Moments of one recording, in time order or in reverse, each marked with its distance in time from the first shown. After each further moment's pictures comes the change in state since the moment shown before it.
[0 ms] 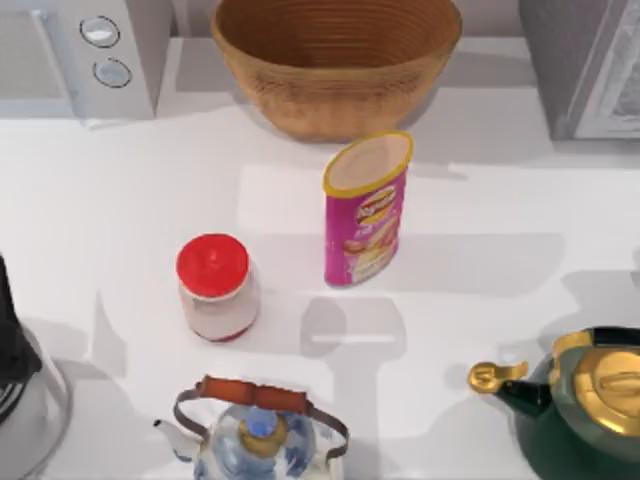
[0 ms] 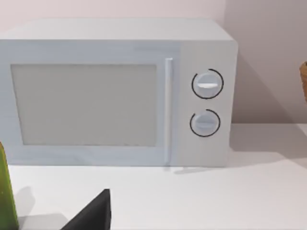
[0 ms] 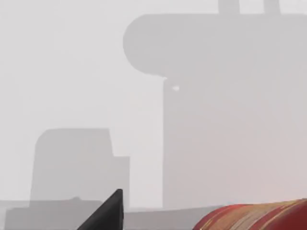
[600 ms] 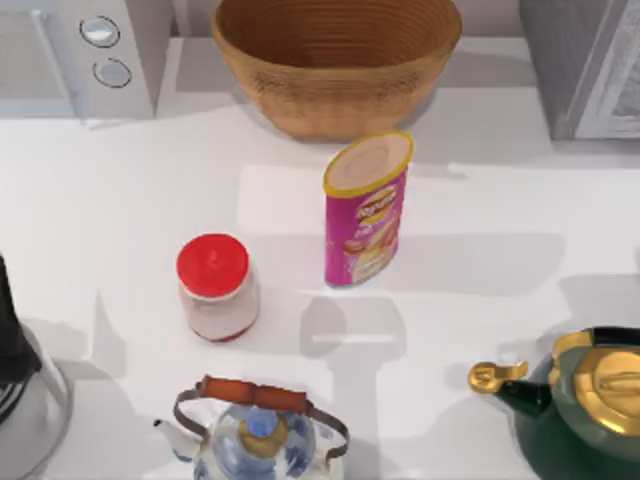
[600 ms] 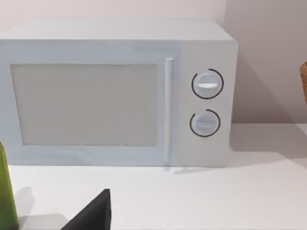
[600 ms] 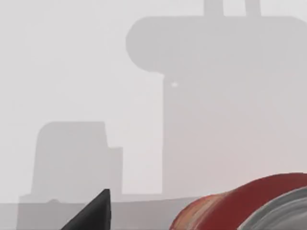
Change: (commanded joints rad) left arm 0.000 0.000 0.000 0.000 0.000 0.000; right arm -0.023 -0.045 0.015 -0.059 -0.015 -0.020
